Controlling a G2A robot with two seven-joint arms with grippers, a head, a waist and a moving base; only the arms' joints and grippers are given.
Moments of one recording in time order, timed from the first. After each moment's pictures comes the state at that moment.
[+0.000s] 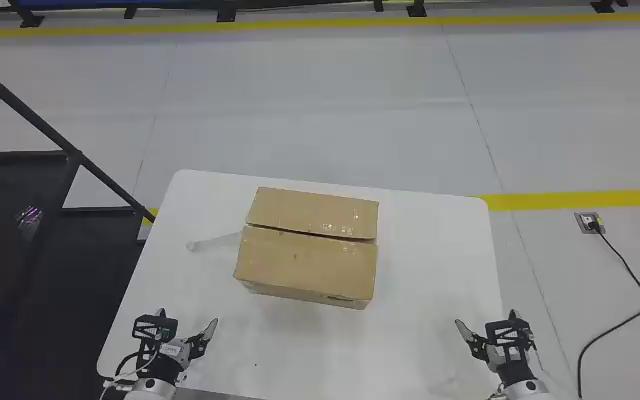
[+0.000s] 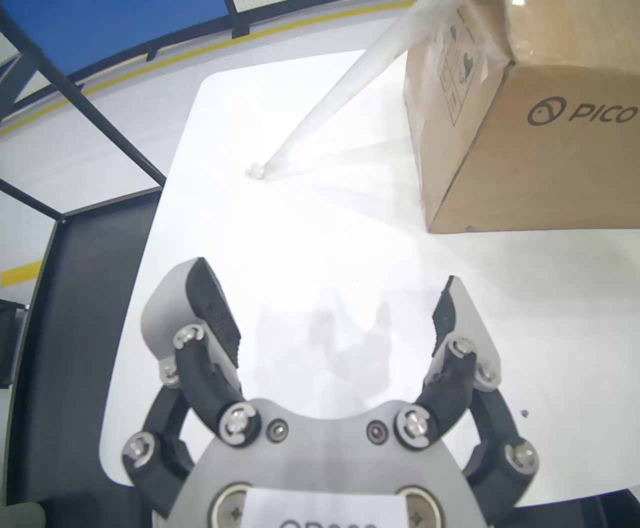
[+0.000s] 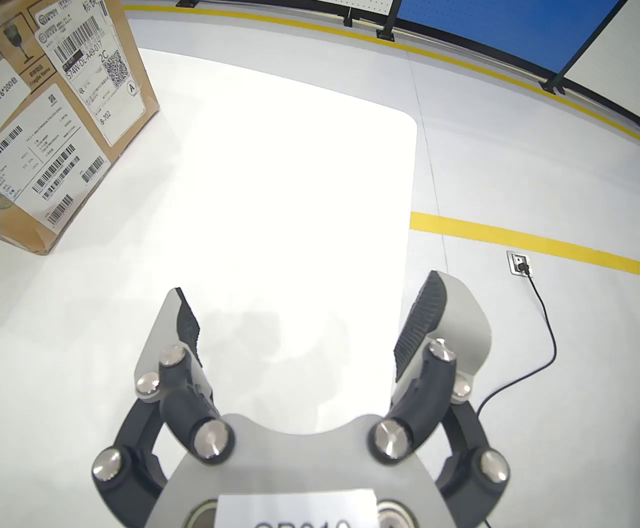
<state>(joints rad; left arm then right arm) 1.73 -1.15 -1.60 -1.80 1.33 0.00 0.00 -1.73 -1.15 1.60 -1.80 -1.33 0.00 0.00</state>
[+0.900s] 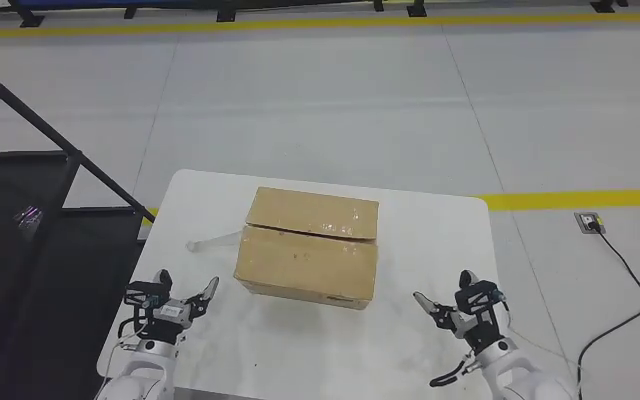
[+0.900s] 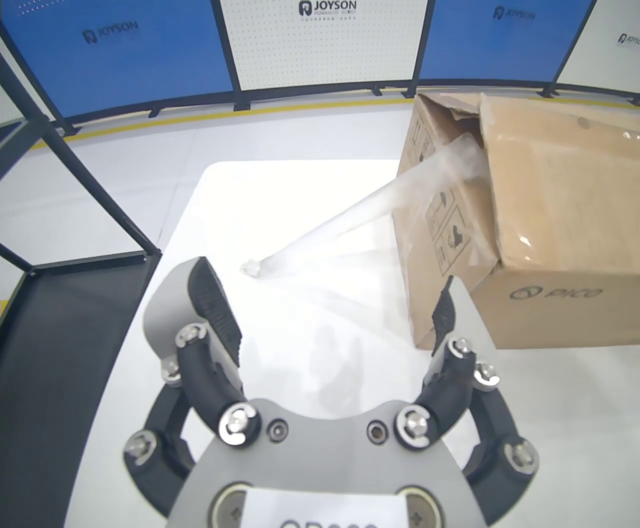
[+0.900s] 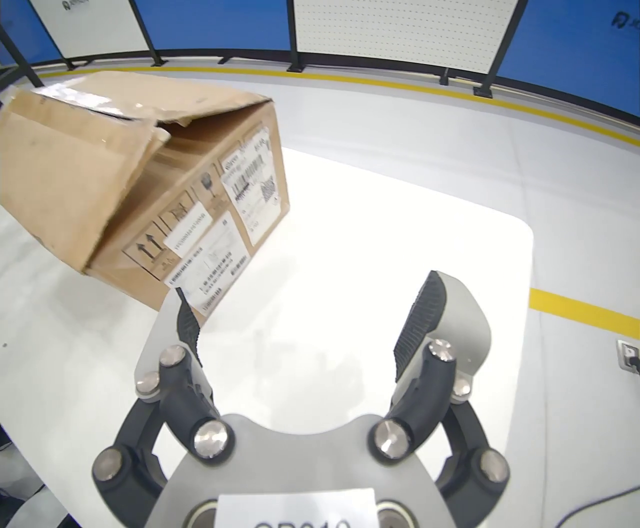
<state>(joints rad) 1.49 -1.17 -1.57 -1.66 1.22 -0.06 0.13 -1.51 -1.16 1.50 -1.87 -1.19 -0.23 0.13</state>
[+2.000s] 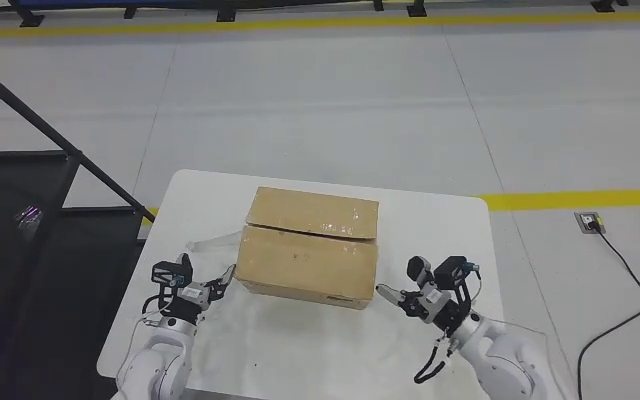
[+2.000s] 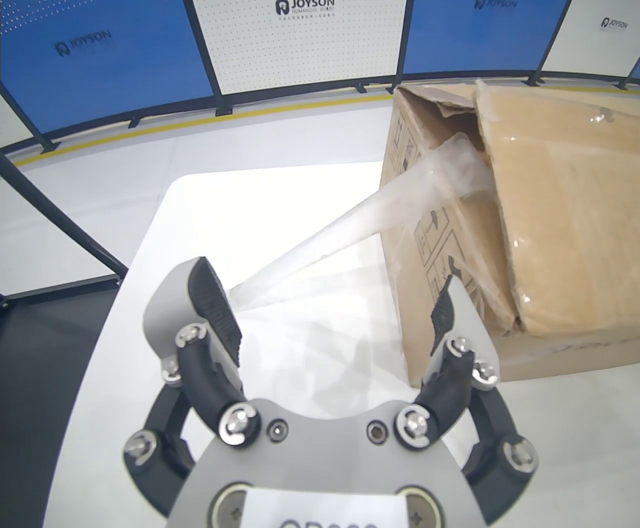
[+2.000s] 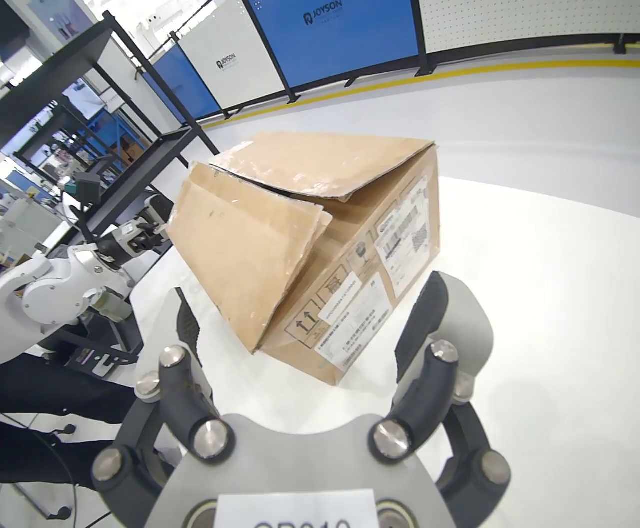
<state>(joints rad) 1.34 -1.18 -1.47 -1.51 1.29 -0.11 0.14 -1.30 -1.17 1.38 -1.74 -0.78 -0.47 0.28</state>
